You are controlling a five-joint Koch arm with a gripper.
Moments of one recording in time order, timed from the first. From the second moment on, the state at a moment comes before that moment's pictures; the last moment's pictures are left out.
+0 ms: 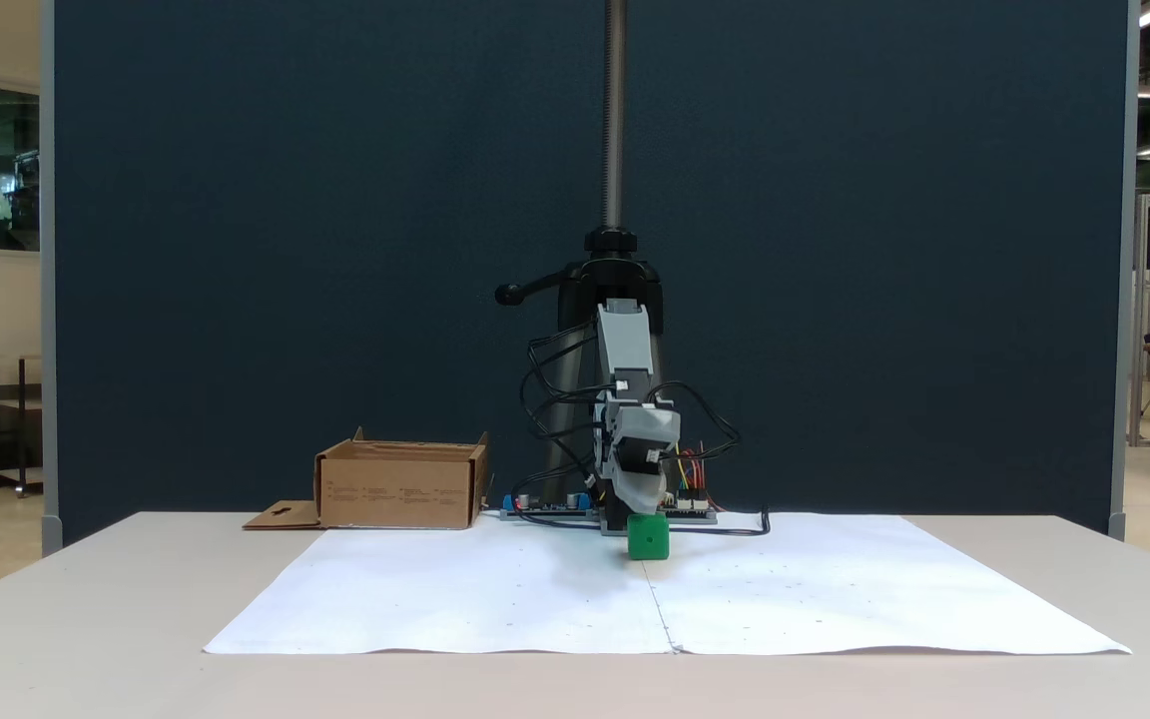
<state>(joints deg) -2.7 129.0 165.1 -44.1 -8.3</state>
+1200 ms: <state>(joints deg) 0.0 129.1 115.7 66.4 17.2</state>
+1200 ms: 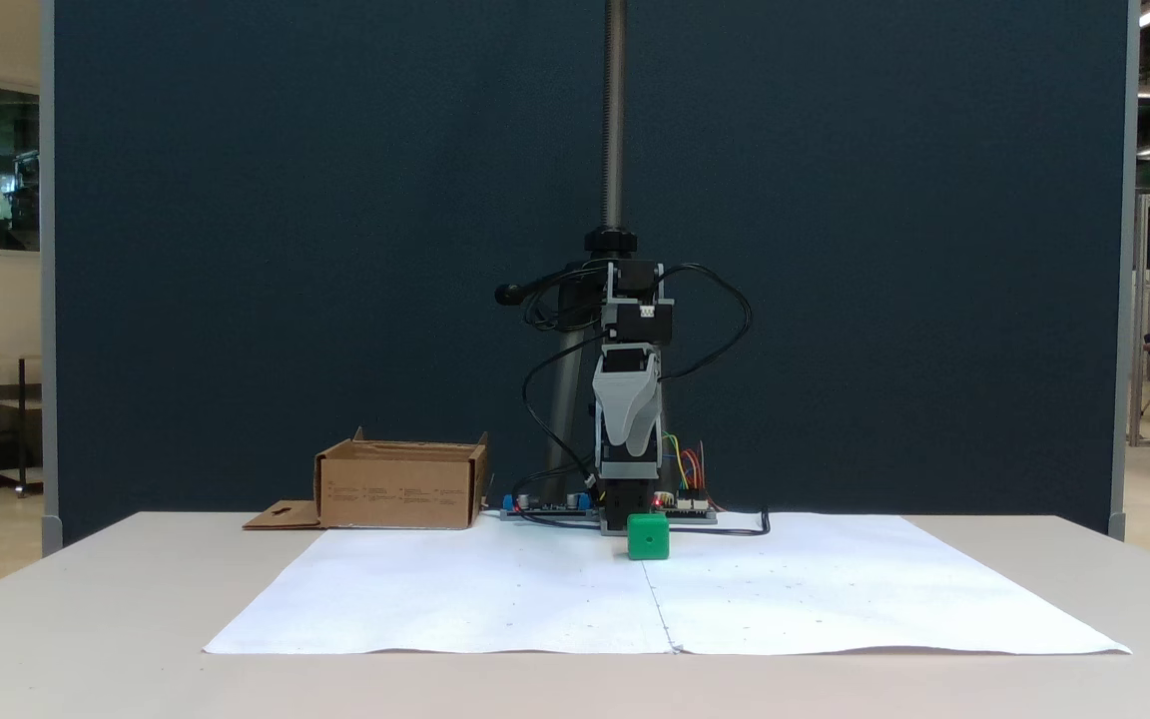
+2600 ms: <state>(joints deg) -2.4 129.0 124.7 59.7 4.0</state>
